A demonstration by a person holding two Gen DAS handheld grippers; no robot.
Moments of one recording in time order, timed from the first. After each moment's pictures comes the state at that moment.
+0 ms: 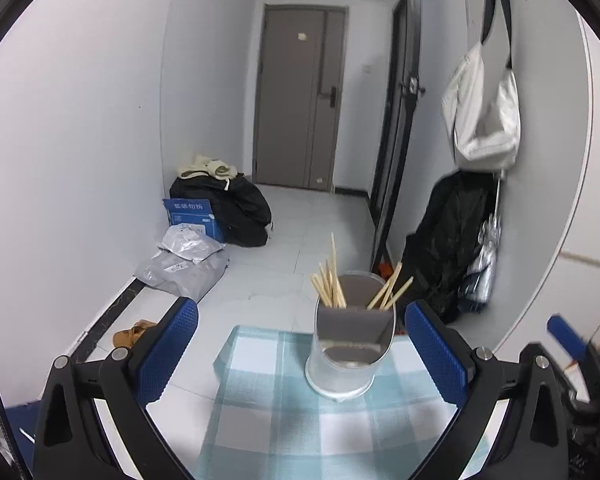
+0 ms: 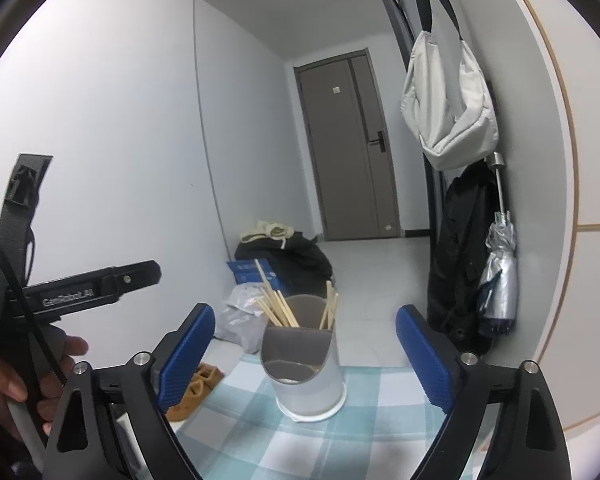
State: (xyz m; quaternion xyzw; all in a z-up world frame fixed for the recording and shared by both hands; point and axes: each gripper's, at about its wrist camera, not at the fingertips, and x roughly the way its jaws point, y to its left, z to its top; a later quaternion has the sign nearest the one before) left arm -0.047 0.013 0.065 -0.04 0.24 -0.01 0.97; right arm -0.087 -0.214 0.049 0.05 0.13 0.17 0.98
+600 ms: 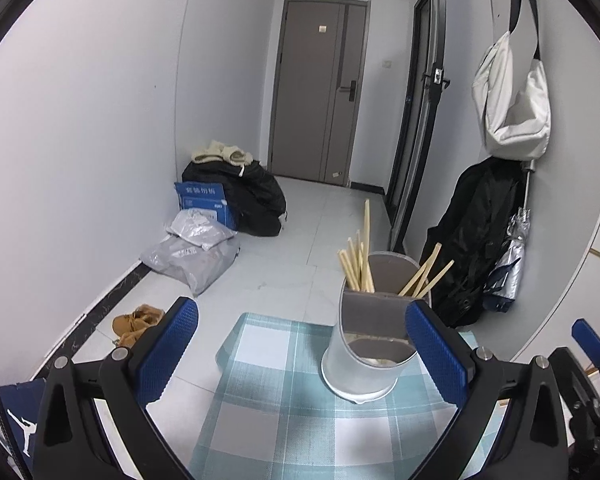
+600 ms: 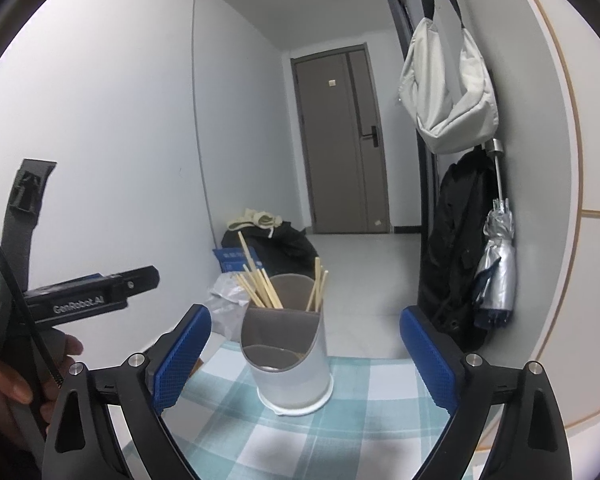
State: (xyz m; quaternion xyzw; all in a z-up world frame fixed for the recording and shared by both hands) left arm -0.026 0.025 0.016 -0.07 0.25 0.02 0.97; right arm -0.069 -0.203 0.016 0.03 0.14 0.15 0.98
